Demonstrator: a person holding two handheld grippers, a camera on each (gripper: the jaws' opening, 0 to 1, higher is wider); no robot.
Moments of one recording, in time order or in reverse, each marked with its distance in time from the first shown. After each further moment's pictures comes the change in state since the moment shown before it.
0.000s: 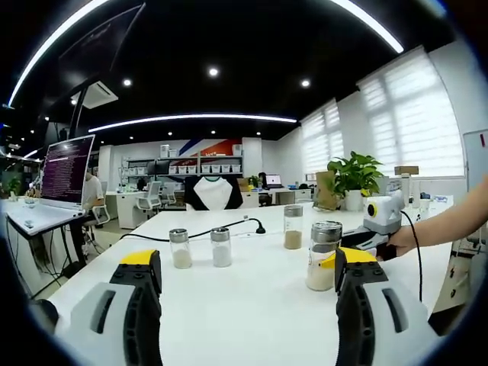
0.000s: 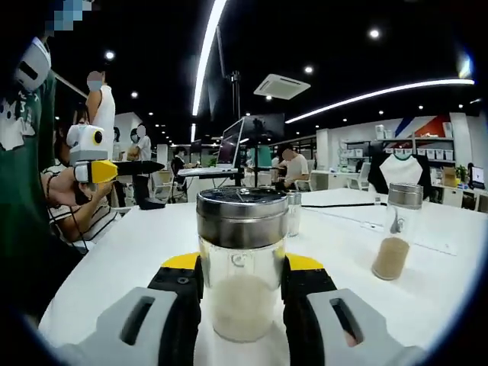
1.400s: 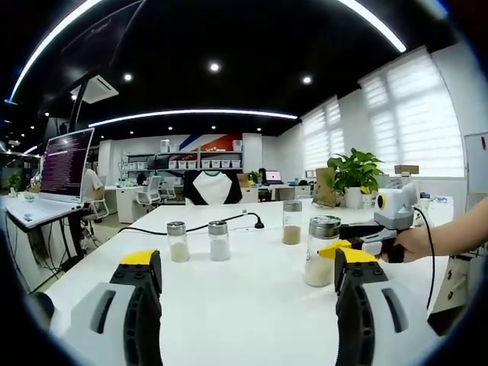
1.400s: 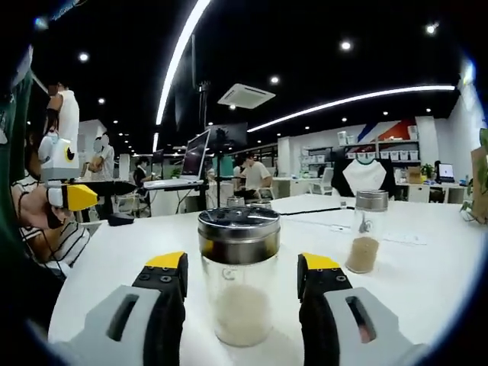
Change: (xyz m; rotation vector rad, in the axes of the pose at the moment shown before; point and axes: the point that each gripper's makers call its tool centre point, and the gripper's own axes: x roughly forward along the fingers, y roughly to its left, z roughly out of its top) left arm 0.003 -0.001 -0.010 -0.022 0.025 0.001; right arm -0.009 -0.010 0.020 0.059 -0.068 -0.331
